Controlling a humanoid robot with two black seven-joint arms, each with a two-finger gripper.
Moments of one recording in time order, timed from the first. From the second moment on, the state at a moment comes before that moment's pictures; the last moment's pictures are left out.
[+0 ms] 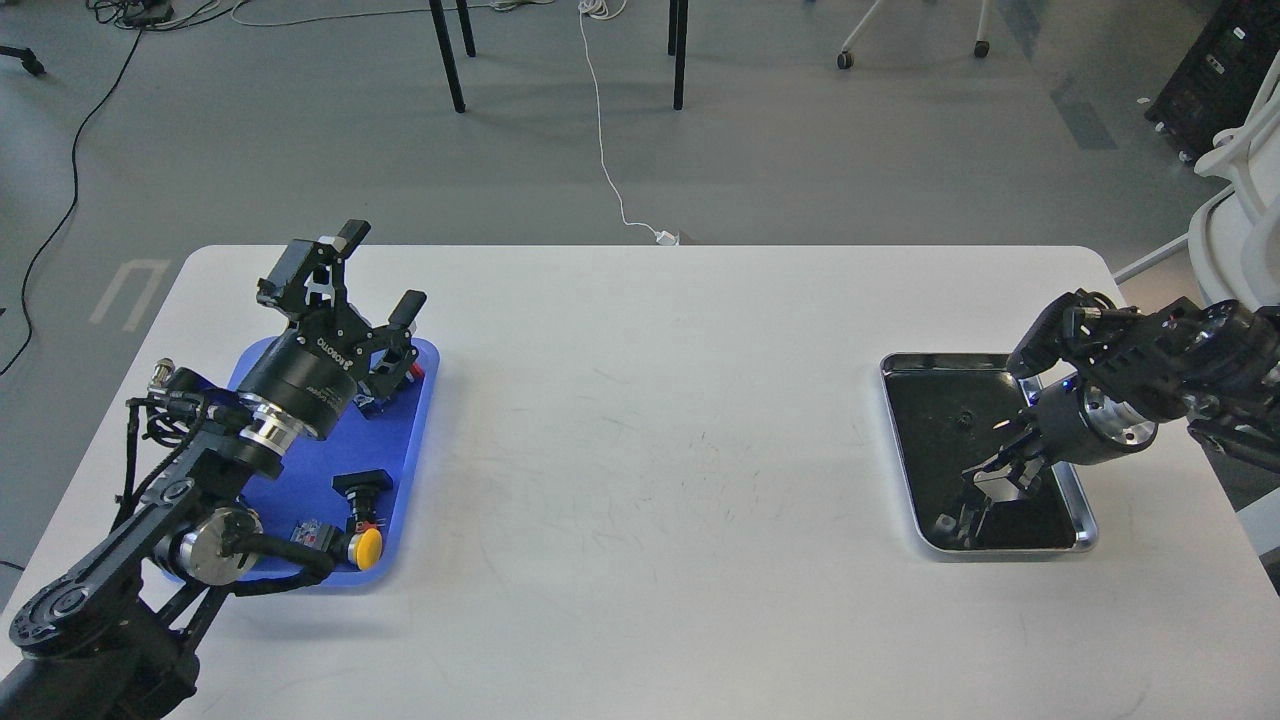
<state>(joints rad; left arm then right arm) -0.23 0.31 -1.17 -1.18 0.67 -0.33 -0.36 1.26 -0.65 -0.50 0.97 -1.79 0.32 0.49</state>
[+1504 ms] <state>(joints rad) -0.22 0.32 -1.17 -1.18 0.67 -0.33 -0.37 1.22 -0.63 -0.51 0.96 -1.79 0.29 0.49</state>
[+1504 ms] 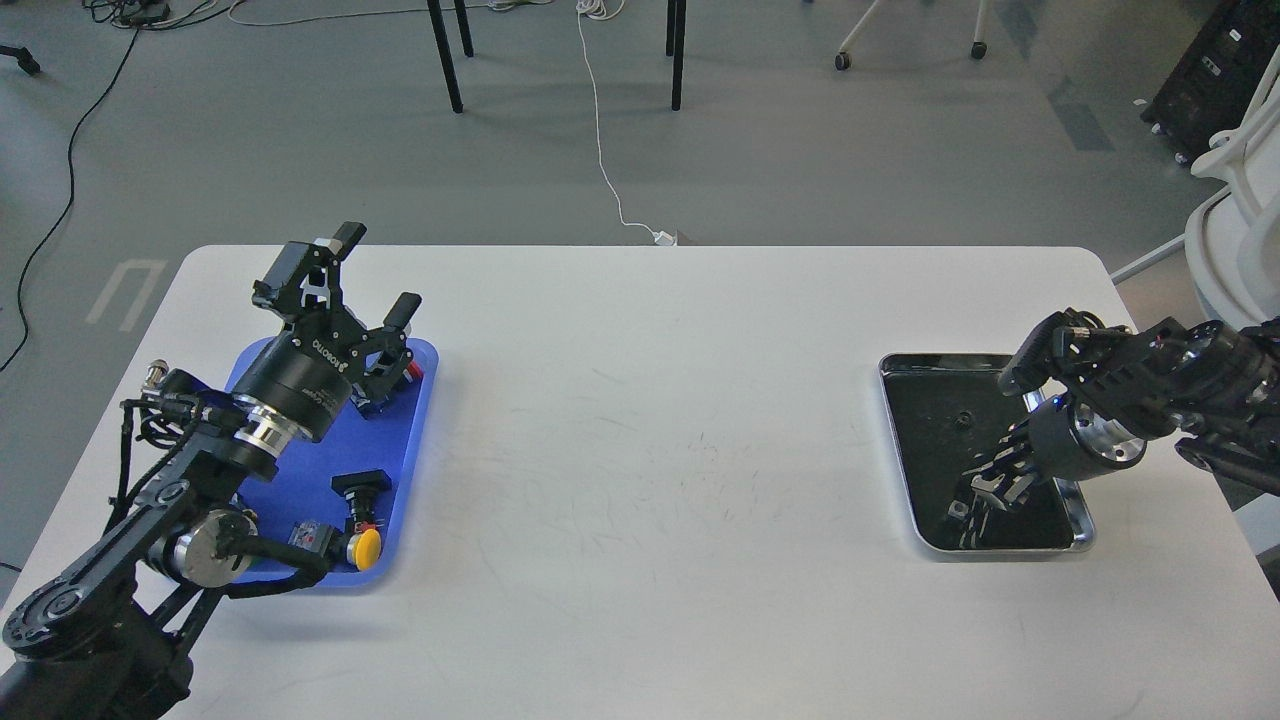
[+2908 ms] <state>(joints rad) -0.21 0.38 -1.18 -1.22 0.67 -0.33 -0.37 1.40 -0.02 -0.69 0.91 -1.28 0.03 0.49</state>
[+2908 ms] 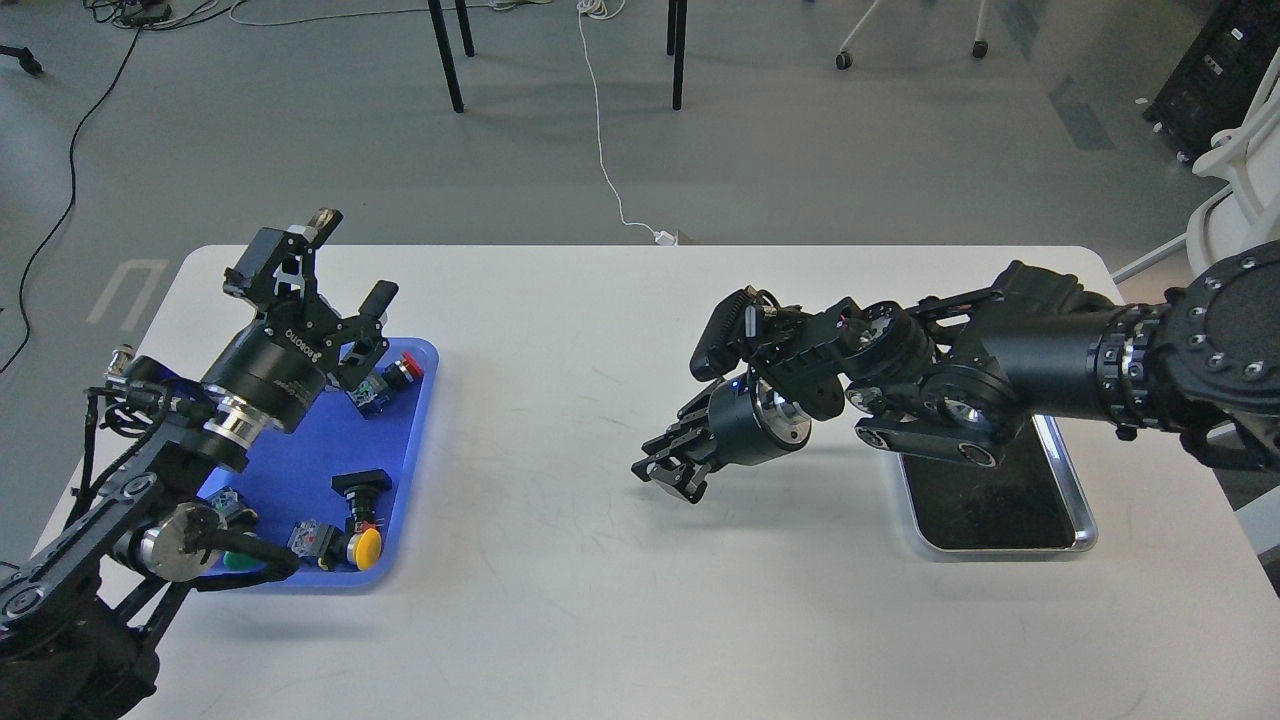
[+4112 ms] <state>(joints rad) -0.21 0.40 -1.18 -1.23 0.67 -0.33 -0.37 1.33 0.00 -0.75 0.79 -1.20 0.00 0.49</state>
